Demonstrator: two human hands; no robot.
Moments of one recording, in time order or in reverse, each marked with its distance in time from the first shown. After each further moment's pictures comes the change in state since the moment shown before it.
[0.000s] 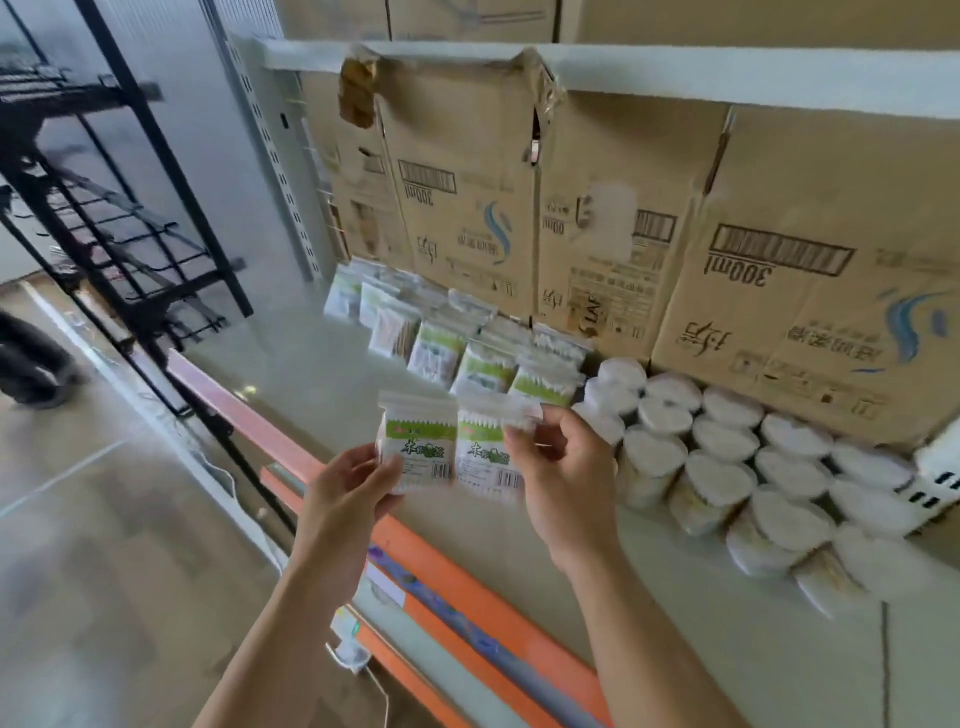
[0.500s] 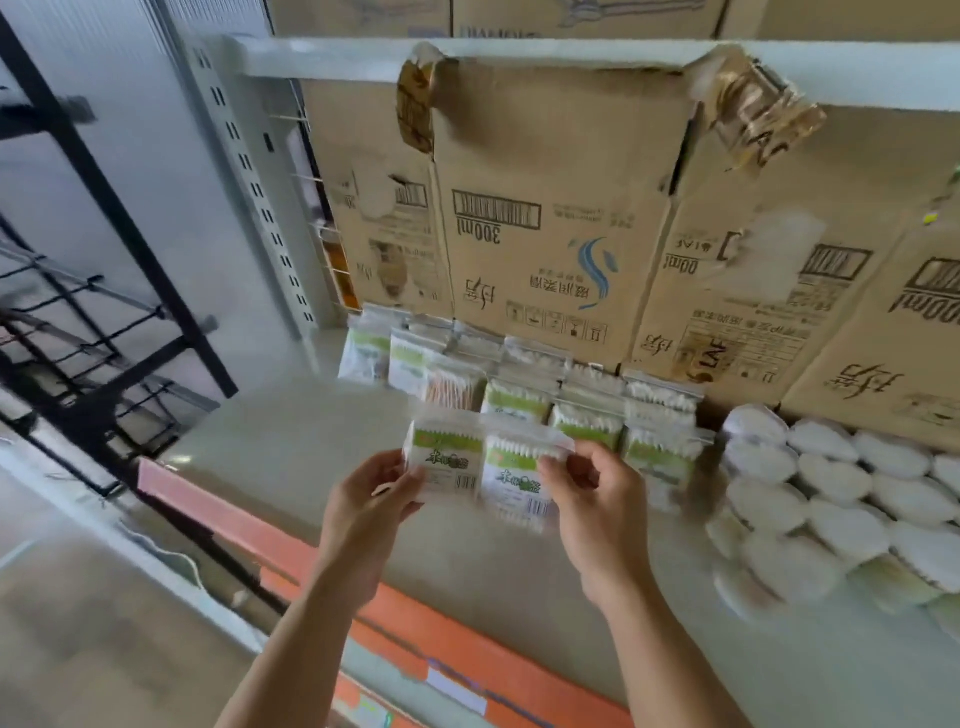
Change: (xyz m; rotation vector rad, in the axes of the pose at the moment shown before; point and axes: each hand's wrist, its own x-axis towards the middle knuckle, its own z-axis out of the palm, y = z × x) left_hand 0.184 0.030 -0.074 0.146 -0.226 -0.016; right_hand 0.069 0.032 0.138 -0.095 0.249 0.077
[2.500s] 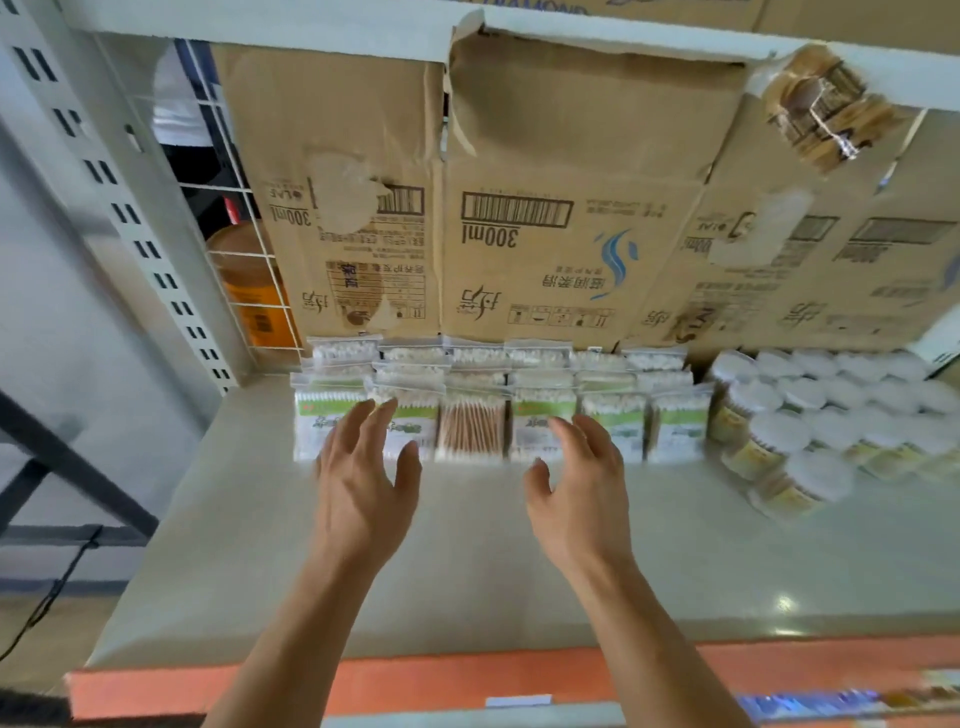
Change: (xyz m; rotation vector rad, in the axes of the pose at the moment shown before) left_hand 0.139 0.038 -0.068 0.847 -0.250 0.671; right_hand 0.002 -0.021 0.134 -0.886 0.362 -0.009
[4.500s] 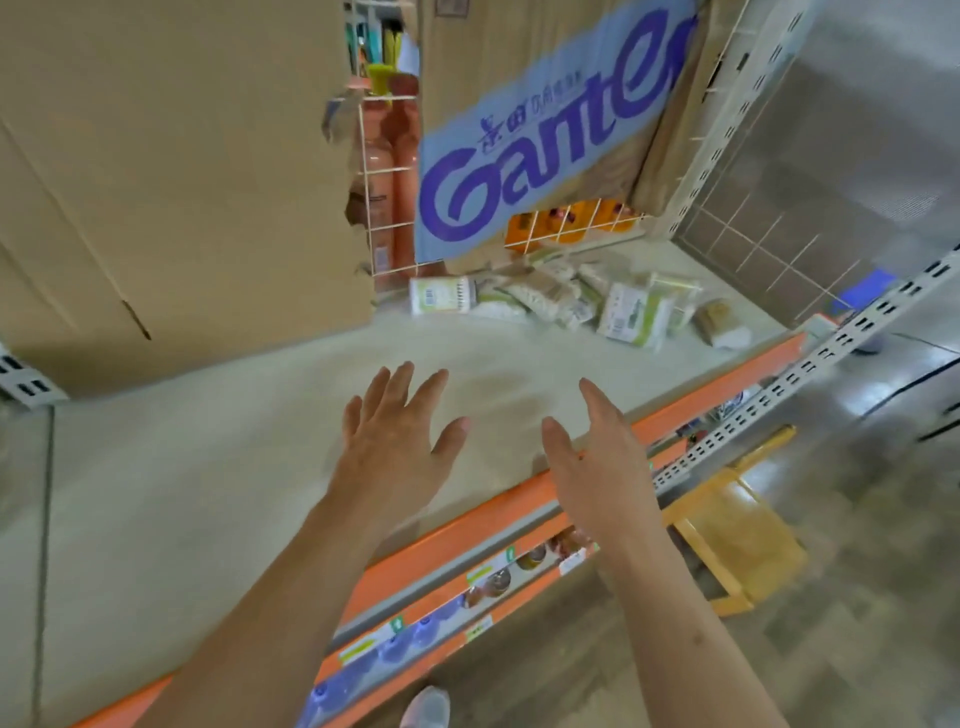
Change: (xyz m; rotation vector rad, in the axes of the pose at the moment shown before) left_hand -0.194 0.698 0.573 0.160 -0.739 0.456; right_hand 0.039 0.718 -0.530 0.078 0.064 0.589
